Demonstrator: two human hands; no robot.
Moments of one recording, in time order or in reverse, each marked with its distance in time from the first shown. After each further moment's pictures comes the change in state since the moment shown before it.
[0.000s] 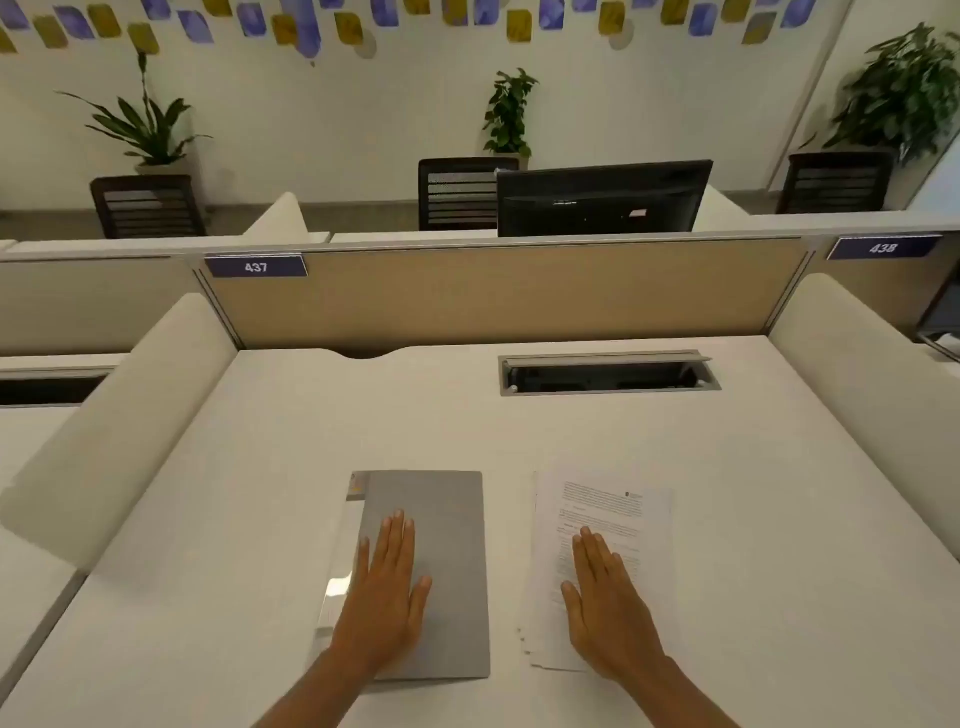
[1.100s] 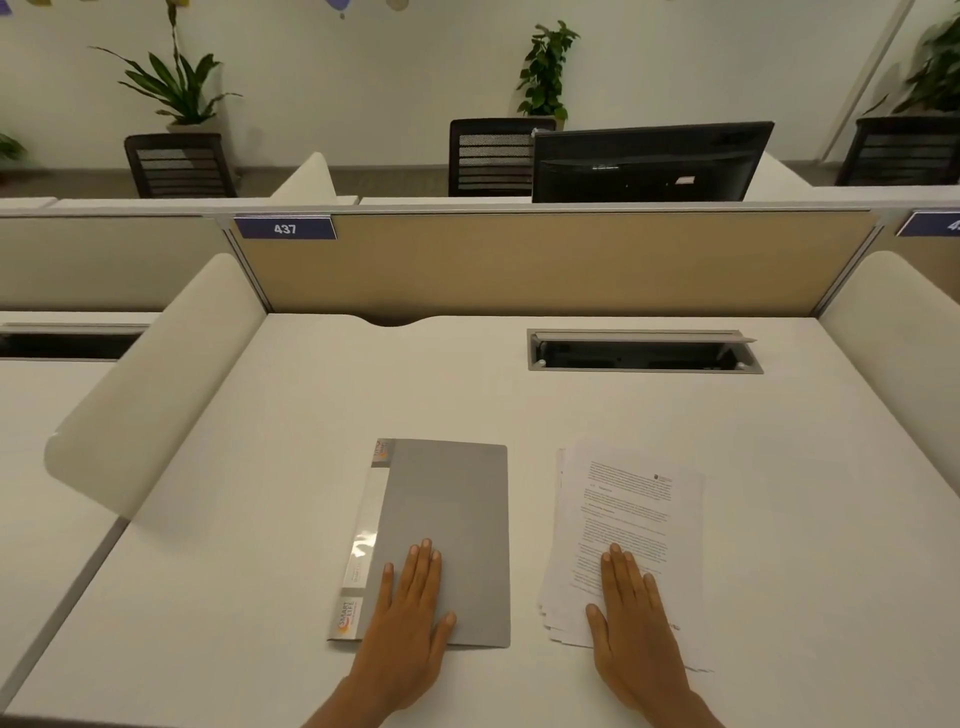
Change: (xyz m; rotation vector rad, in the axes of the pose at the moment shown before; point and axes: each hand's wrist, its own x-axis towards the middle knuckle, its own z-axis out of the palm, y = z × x) left_hand -0.061 -0.003 0.047 0.056 -0.213 -0.042; right_hand -0.039 0.008 0.030 -0.076 -0.143 0.059
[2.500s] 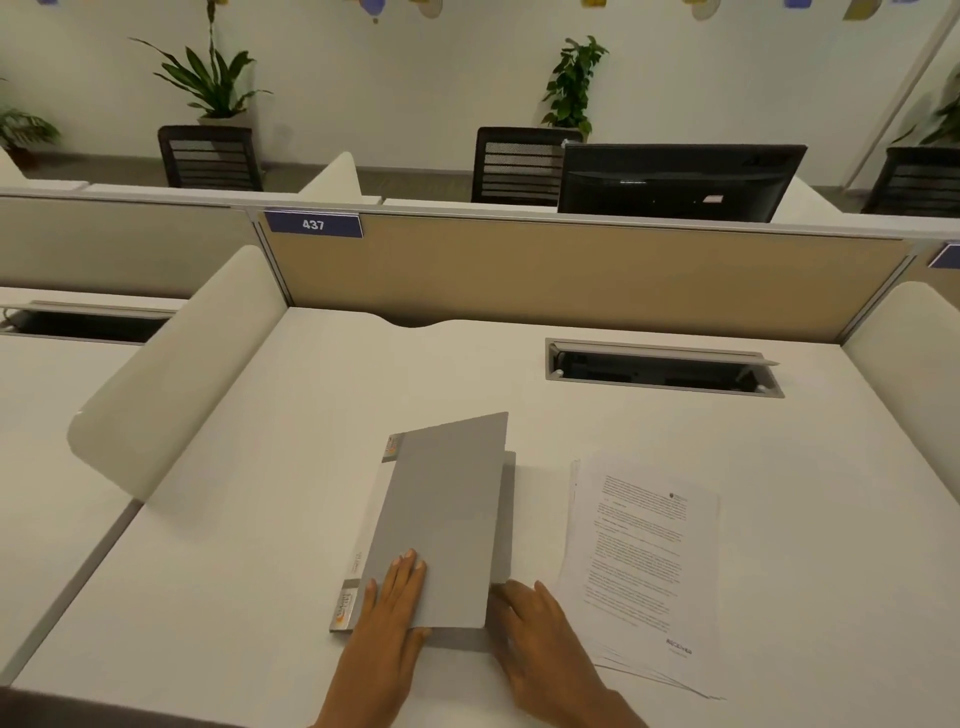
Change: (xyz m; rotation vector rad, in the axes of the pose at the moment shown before) left_hand -0.034 -0.012 -0.023 -0.426 0.236 -0.003; right_hand 0.005 -0.112 -0.008 0.115 -0.035 -0.530
